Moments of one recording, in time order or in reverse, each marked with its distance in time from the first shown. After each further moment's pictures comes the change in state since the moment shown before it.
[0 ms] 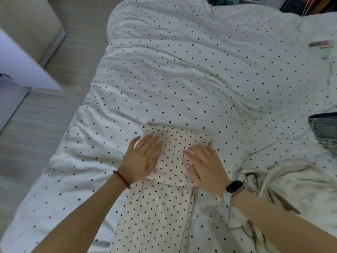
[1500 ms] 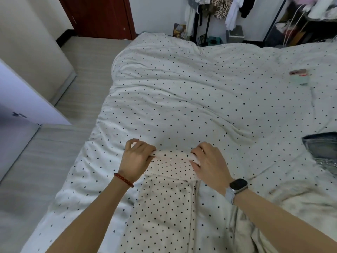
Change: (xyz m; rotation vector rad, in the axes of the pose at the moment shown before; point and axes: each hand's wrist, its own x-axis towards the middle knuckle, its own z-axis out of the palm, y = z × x) left_hand 0.081 -0.020 -0.060 0.106 0.313 0.053; right_hand 0.062 0.026 -0.069 -0.013 0.187 0.151
